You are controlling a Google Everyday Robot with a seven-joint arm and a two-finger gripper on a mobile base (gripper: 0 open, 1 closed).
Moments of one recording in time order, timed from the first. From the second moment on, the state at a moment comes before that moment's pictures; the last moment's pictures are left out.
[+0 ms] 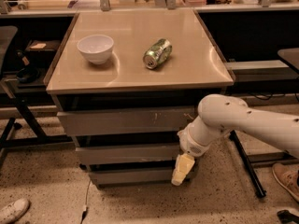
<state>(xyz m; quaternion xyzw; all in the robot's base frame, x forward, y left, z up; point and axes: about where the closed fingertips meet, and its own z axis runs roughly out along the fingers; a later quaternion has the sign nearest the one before) 0.484 -0.105 0.598 -0.60 0.77 0.15 0.13</state>
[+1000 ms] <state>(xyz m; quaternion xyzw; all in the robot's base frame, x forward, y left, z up) 0.518 -0.104 0.523 -0.58 0.79 0.14 0.12</state>
